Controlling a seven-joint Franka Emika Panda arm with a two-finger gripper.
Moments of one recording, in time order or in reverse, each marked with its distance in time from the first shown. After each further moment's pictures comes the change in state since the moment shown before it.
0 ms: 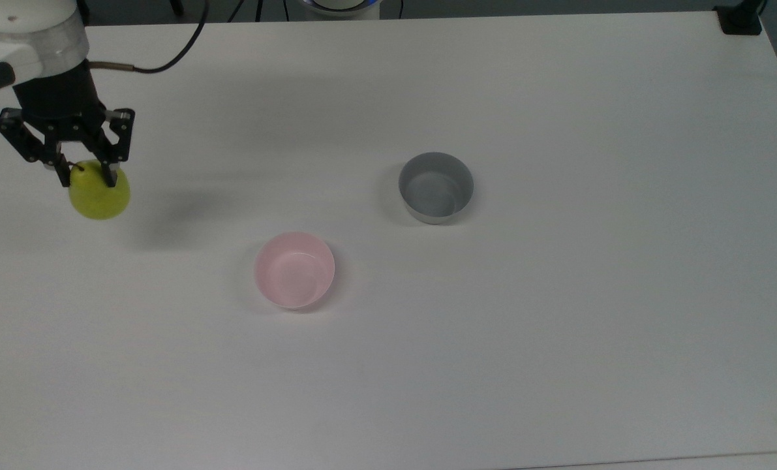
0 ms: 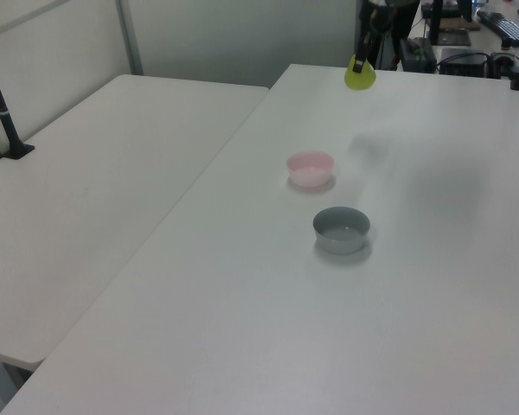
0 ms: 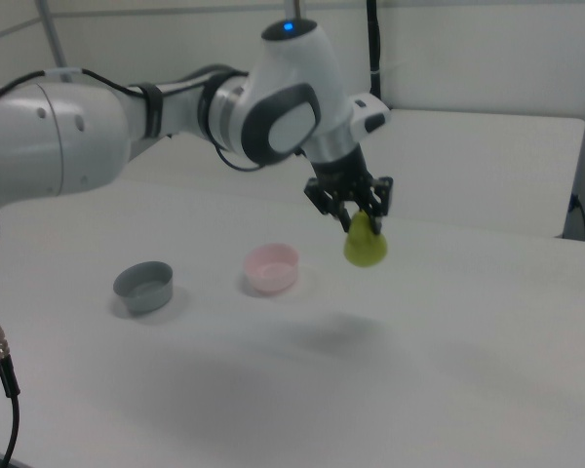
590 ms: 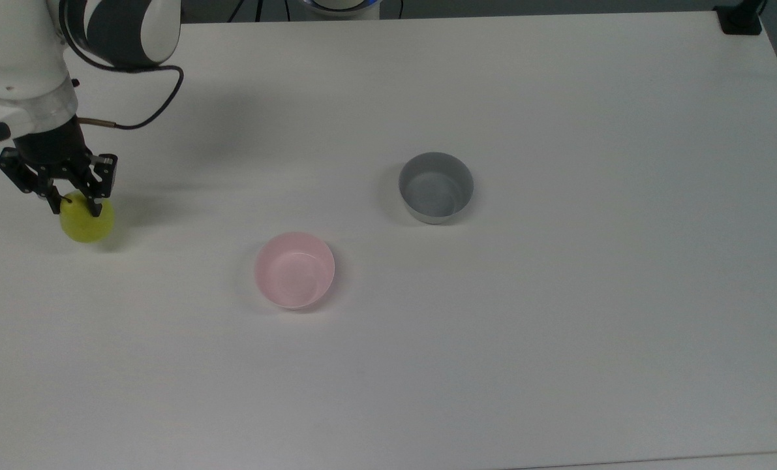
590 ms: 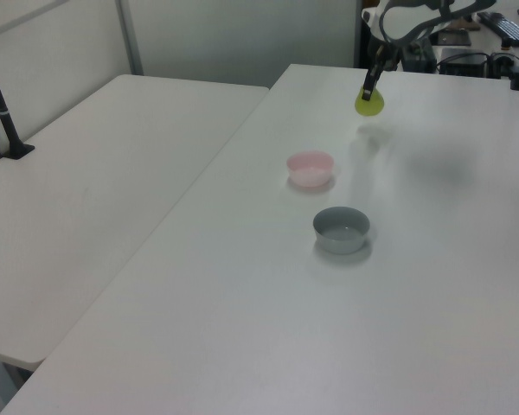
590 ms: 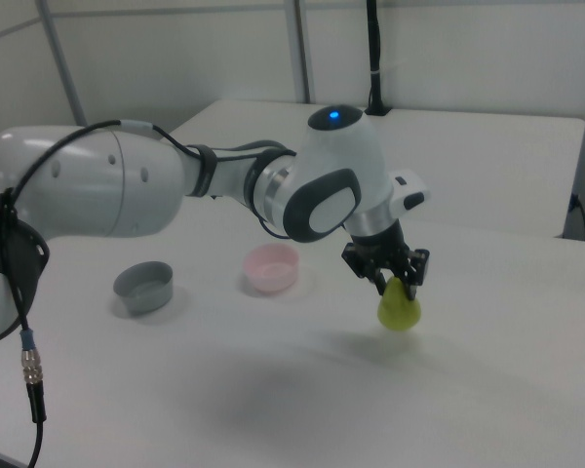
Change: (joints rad) arm -0.077 0.109 -0.001 -0.087 0.000 0.177 -0.001
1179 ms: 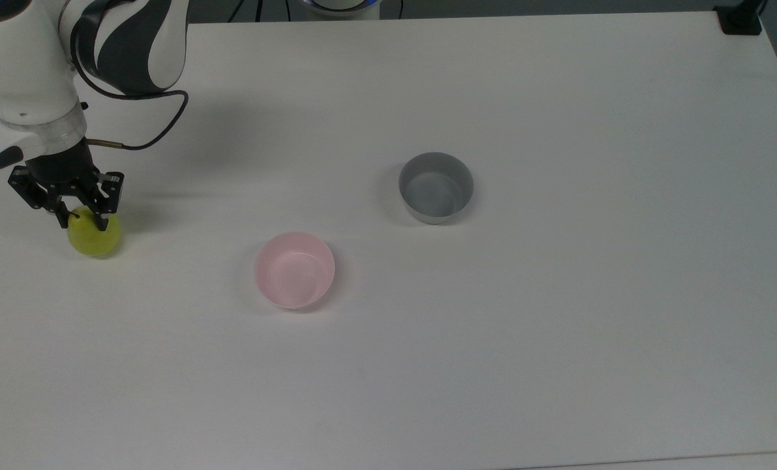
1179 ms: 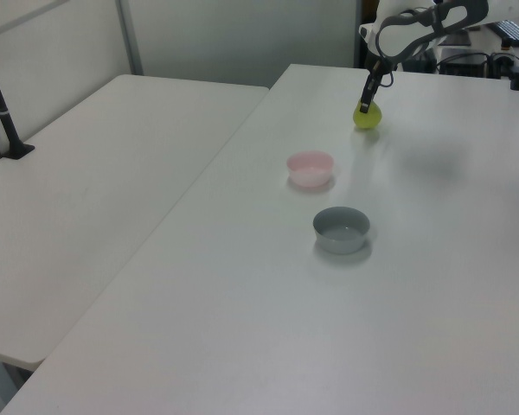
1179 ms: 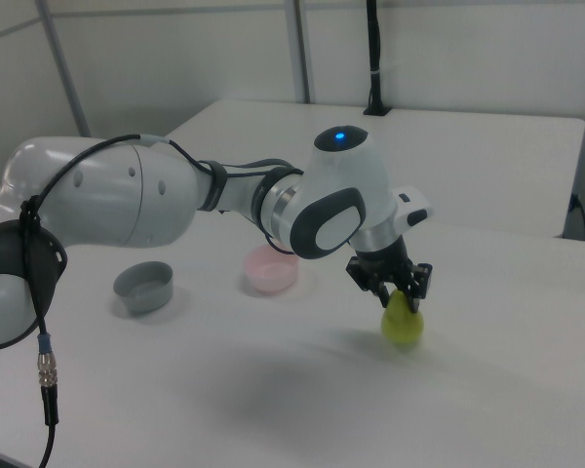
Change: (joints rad) arm -0.001 0.053 0.000 0.000 0.000 0.050 0.000
